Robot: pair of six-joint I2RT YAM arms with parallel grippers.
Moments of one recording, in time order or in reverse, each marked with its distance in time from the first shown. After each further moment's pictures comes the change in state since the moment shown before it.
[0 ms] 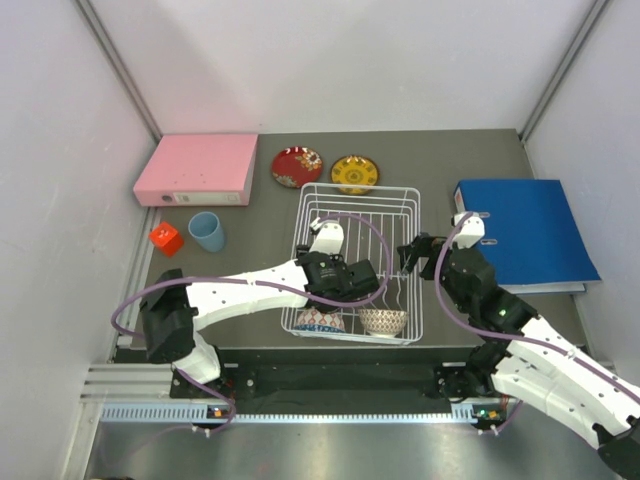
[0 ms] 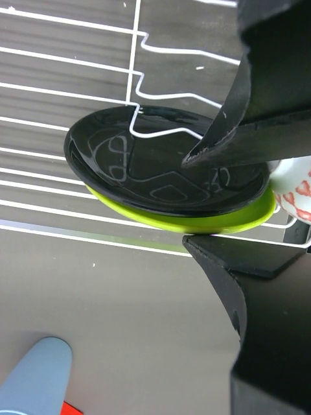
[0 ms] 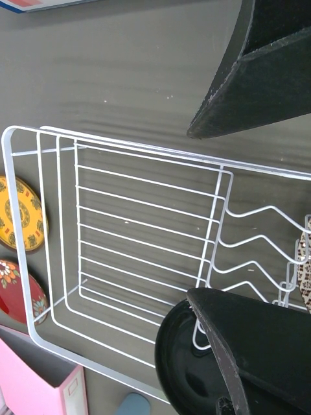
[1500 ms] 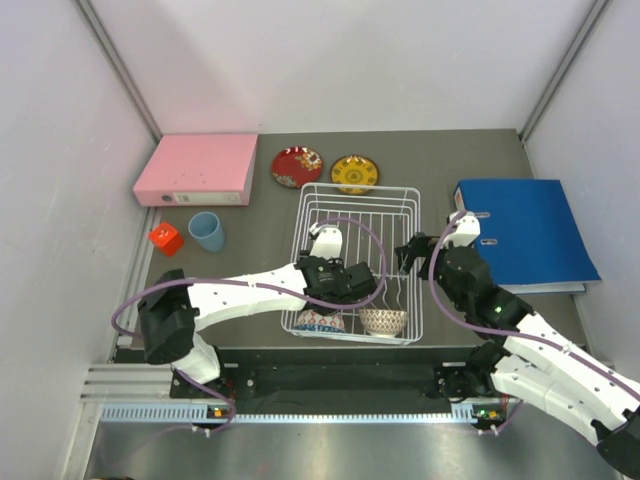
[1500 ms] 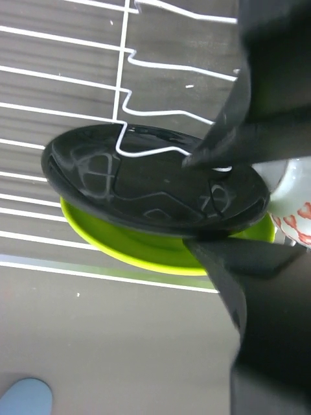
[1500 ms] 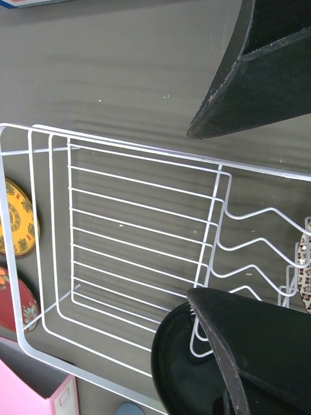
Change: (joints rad) left arm 0.004 -0.015 -0.071 0.109 0.064 -0.008; right arm 0.000 0.038 0.000 0.009 -0.004 -0.001
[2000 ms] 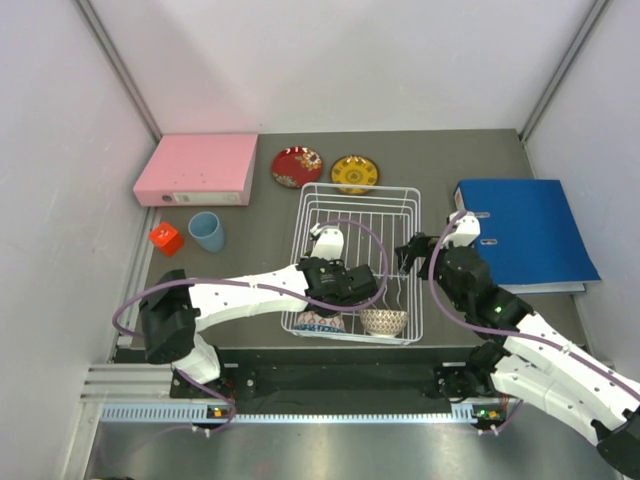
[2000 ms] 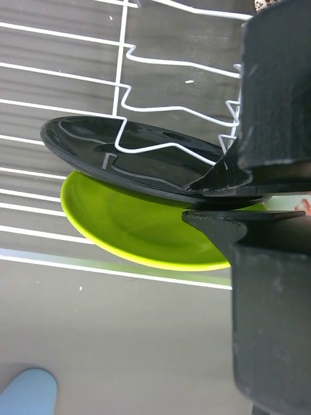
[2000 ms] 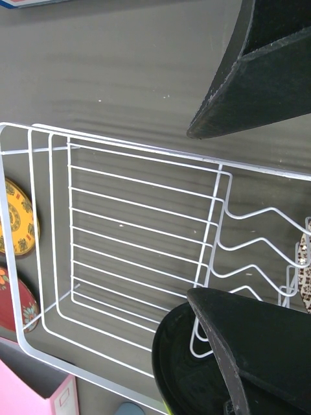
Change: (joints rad) left arm -0.014 0.008 0.006 -0.023 -0.024 -0.008; right arm 0.000 0.000 0.000 0.000 0.000 0.000
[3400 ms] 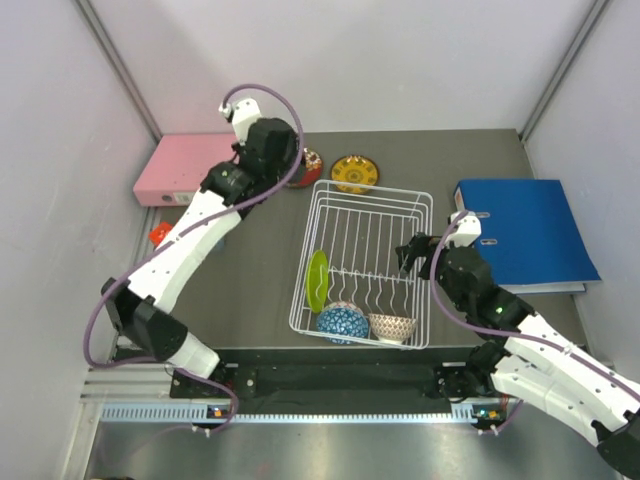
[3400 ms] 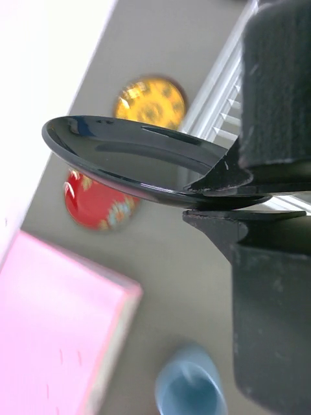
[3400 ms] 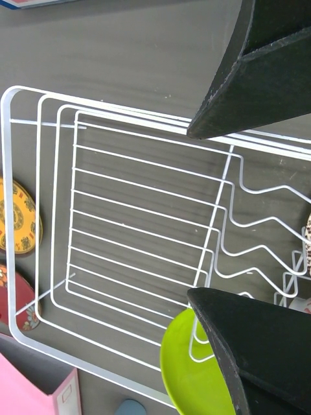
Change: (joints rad) left arm 0.618 -0.080 0.426 0.337 0.191 0.472; right arm 0.000 -0.009 0.001 0.000 0.000 -0.001
